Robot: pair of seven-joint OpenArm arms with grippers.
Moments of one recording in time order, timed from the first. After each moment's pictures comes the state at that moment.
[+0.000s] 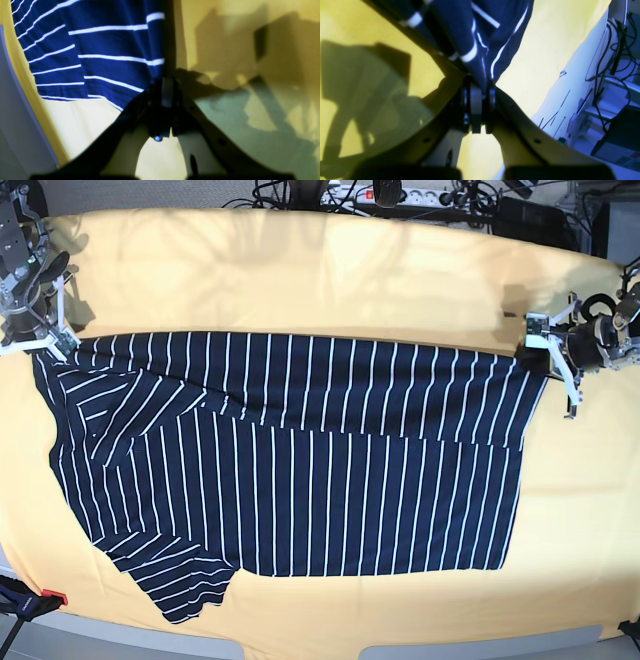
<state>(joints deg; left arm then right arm) 0.9 -72.0 32.3 95.3 21.2 -29.5 -10.7 -28.8 48.4 2.6 99.7 -11.1 14.5 -33.4</state>
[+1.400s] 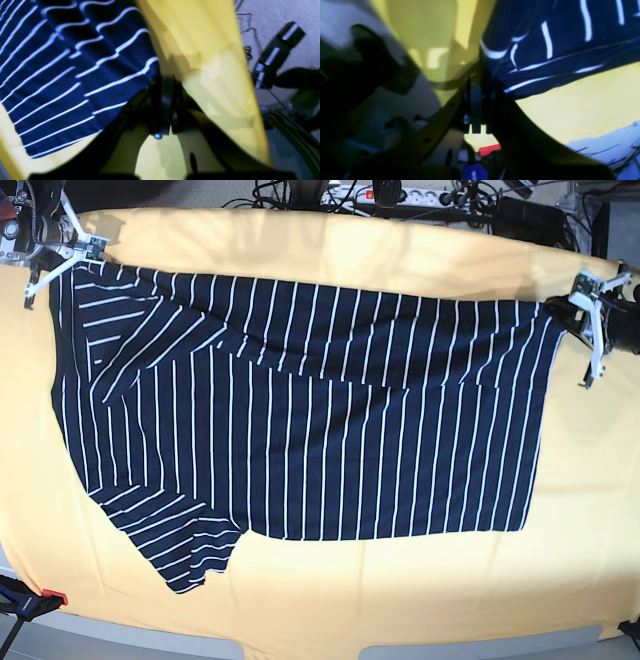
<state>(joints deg) 3.5 -86.7 32.3 100.5 27.5 -43.8 -36.7 -48.0 61.0 2.7 117.9 7.1 36.2 -51.3</state>
